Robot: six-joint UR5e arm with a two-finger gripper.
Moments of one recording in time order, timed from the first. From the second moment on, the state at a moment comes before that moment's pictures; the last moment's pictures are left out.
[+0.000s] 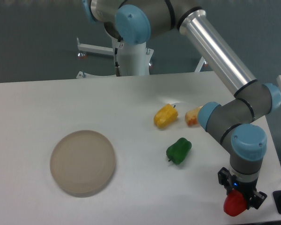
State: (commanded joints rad) arm 2.36 -2.60 -0.62 -1.18 1.60 1.31
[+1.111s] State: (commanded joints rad) arm 2.18 -2.30 -0.98 -1.39 1.53 0.93
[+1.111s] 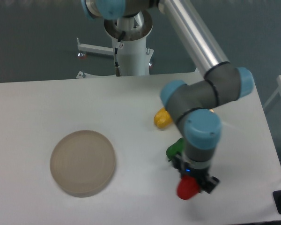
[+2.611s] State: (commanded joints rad) arm 2.16 -2.33 -1.08 -1.29 1.47 0.56
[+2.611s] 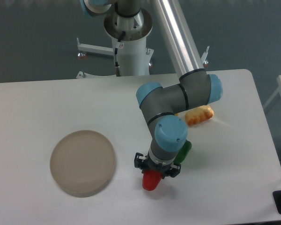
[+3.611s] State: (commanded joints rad) arm 2.15 -2.32 -1.12 -1.29 1.48 0.58
